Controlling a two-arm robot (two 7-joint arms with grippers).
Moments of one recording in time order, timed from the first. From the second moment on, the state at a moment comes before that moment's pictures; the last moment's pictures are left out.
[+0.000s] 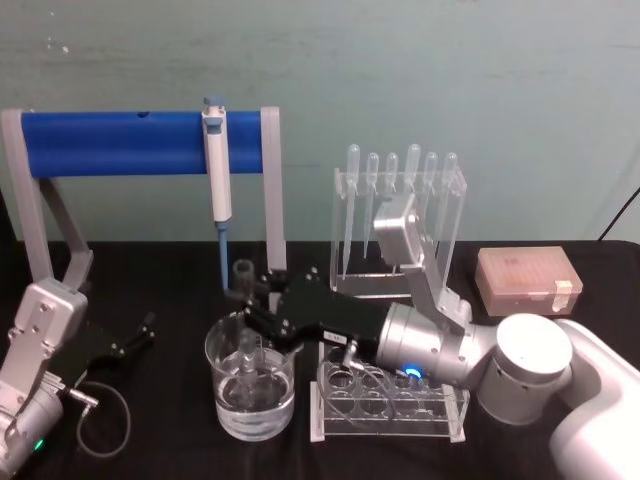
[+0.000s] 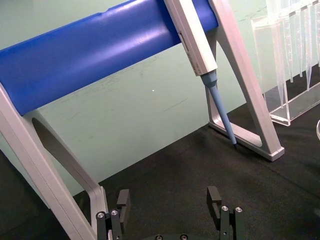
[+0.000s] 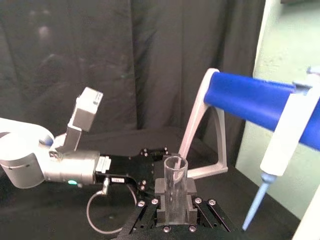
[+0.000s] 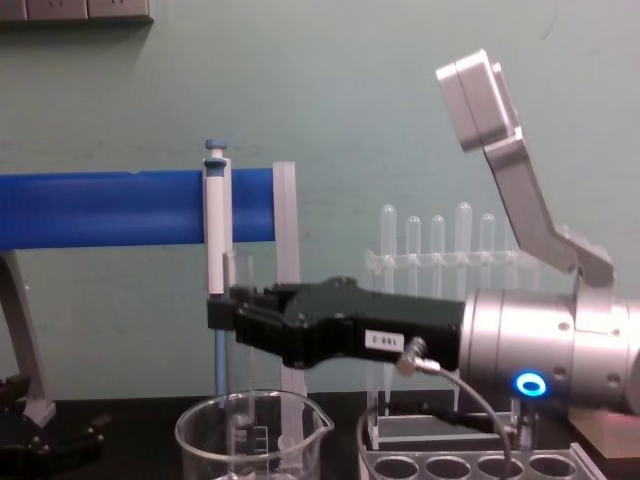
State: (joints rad) left arm -0.20 0.60 0.45 -1.41 -0.25 -0.12 0.03; right arm 0.56 0.28 -0.64 -1.23 0.47 -0.11 0.73
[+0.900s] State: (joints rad) left arm -0.20 0.60 0.45 -1.41 -0.25 -0.12 0.03; right arm 0.56 0.41 -0.59 -1.48 0.55 0.00 0.71
